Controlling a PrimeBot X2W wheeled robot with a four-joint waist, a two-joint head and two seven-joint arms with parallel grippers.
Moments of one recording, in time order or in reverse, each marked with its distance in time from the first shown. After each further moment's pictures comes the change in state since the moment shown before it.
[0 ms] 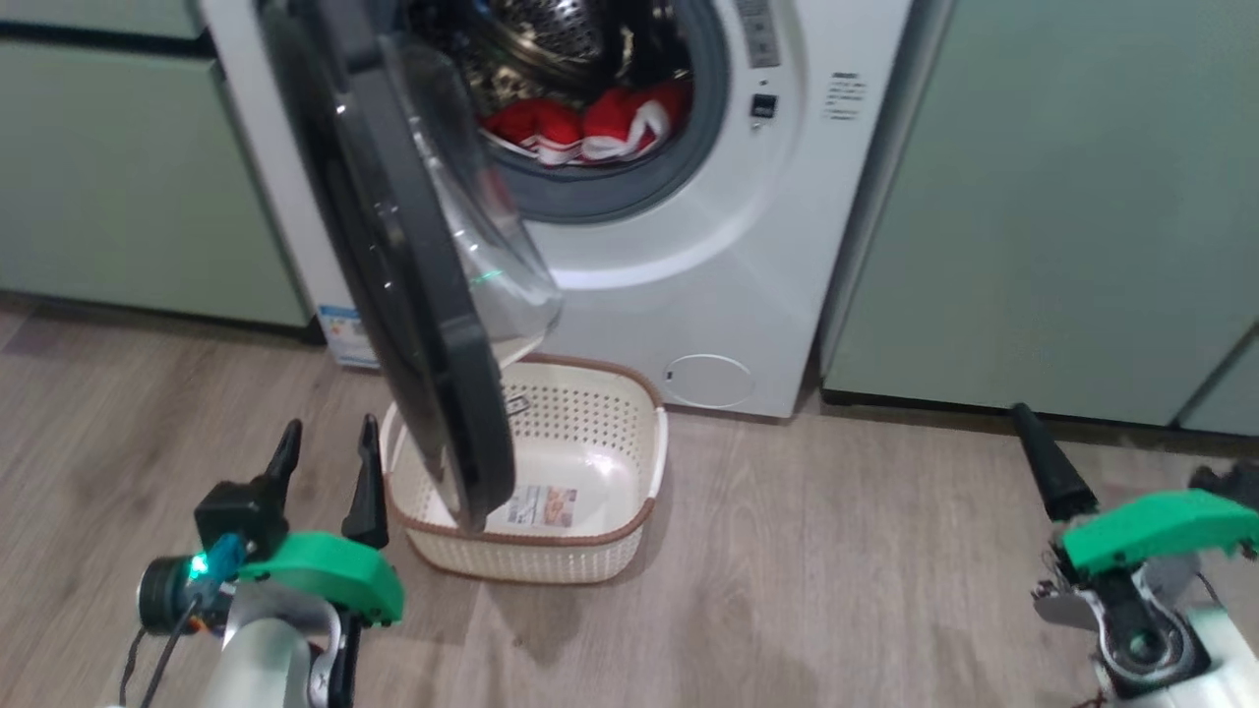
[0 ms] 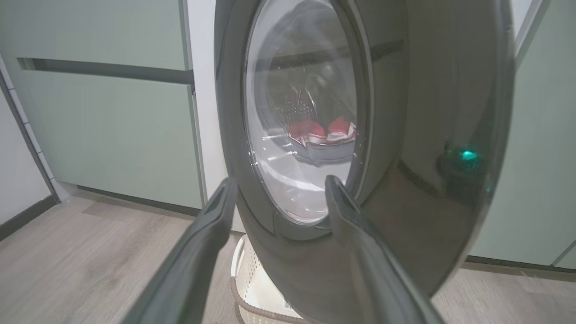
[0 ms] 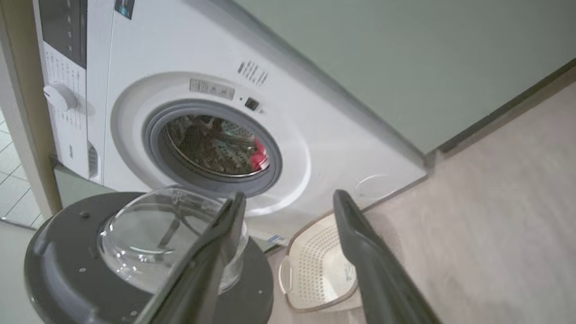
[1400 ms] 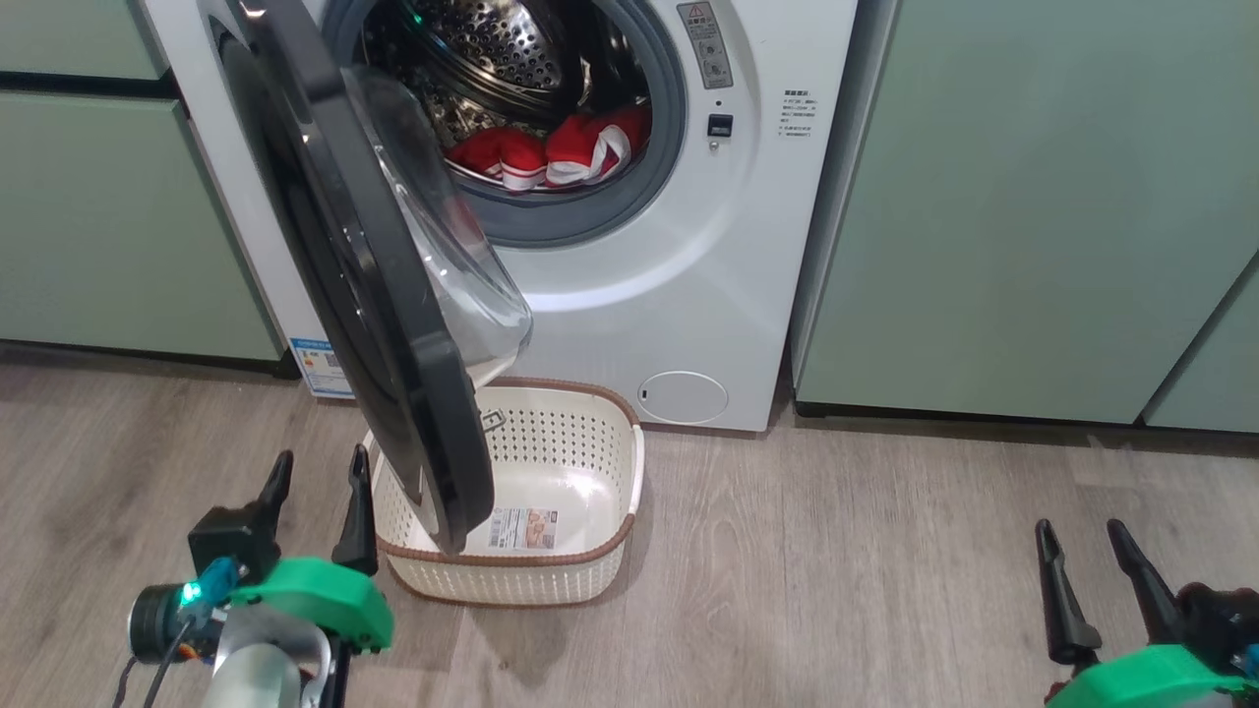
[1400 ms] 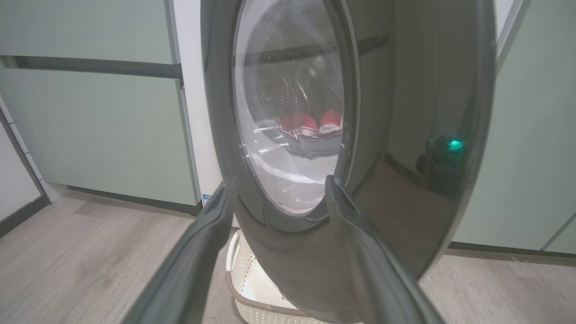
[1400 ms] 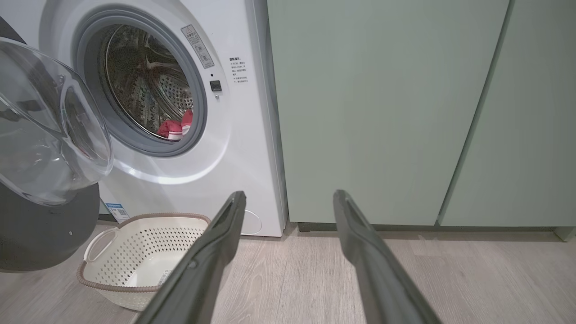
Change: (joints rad) left arm 0.032 -0.002 0.047 0.026 0.034 -0.028 0.000; right arm 0.288 0.049 -0.127 -0.141 -0.991 0.001 -0.356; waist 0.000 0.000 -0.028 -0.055
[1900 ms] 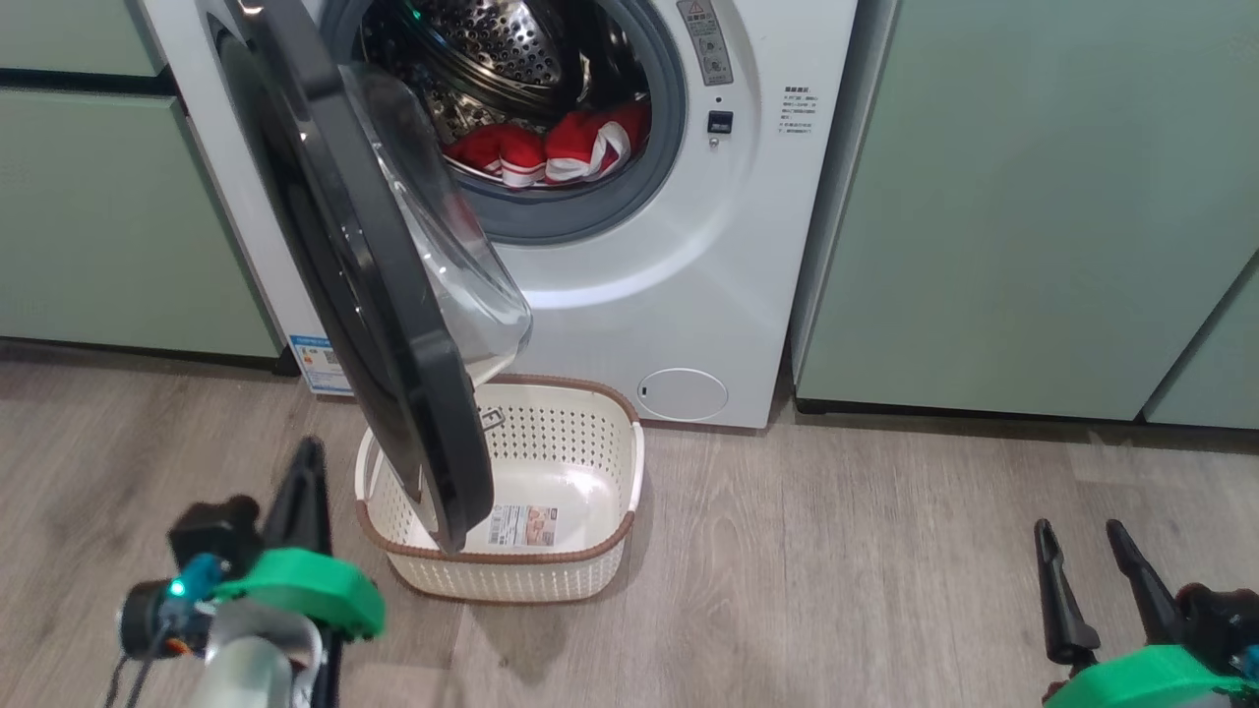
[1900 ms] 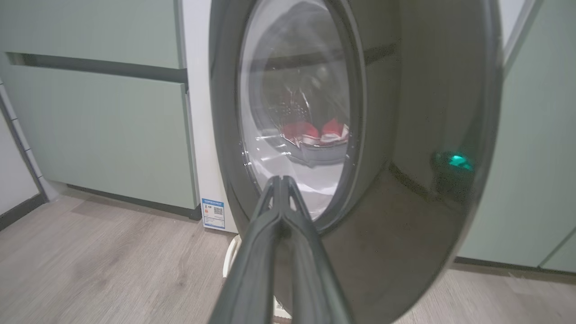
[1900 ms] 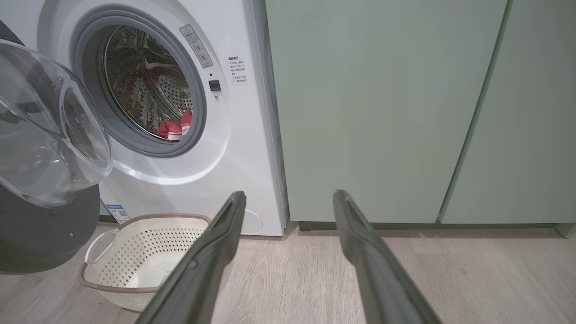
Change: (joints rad) left arm 0.000 0.000 0.007 -0.020 -0.031 0.001 0.000; right arm 0.001 0.009 -0.007 -0.003 0.000 0.000 0.000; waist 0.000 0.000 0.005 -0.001
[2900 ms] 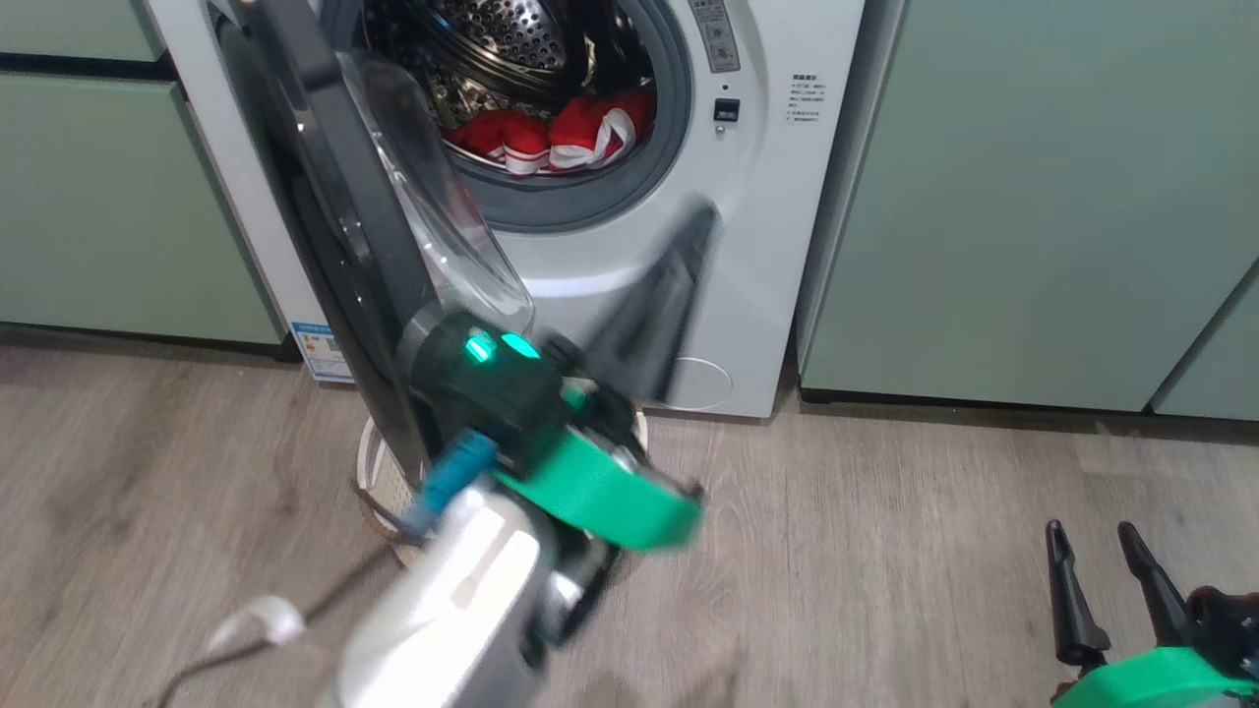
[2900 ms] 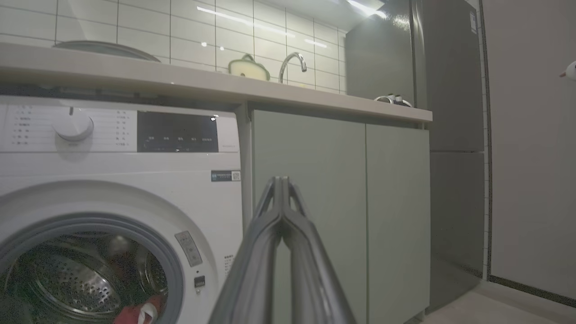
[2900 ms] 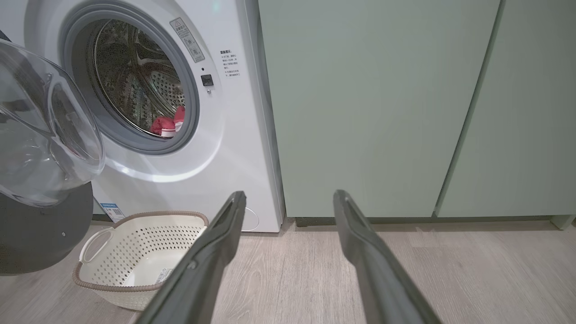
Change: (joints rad) left arm -0.258 -0.001 -0.637 -0.576 -0.202 0.147 0.097; right arm 0.005 0.002 -0.023 -0.001 0.000 0.000 0.000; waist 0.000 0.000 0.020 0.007
